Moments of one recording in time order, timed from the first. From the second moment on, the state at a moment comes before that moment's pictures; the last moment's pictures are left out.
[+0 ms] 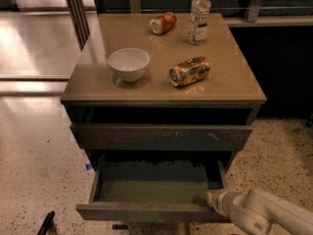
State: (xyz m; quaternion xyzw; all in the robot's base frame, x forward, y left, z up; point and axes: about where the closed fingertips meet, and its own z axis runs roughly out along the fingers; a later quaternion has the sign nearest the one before) arm 0.468 -0.208 0.407 -0.09 0.94 0.12 0.29
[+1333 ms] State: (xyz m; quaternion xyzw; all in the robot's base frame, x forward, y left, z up) arm 0.414 -0.233 0.523 -0.03 0.87 0.02 0.49
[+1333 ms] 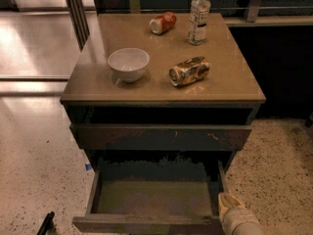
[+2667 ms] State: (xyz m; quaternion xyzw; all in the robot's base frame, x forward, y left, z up) arm 0.413 -0.233 0.522 -0.03 0.87 0.02 0.49
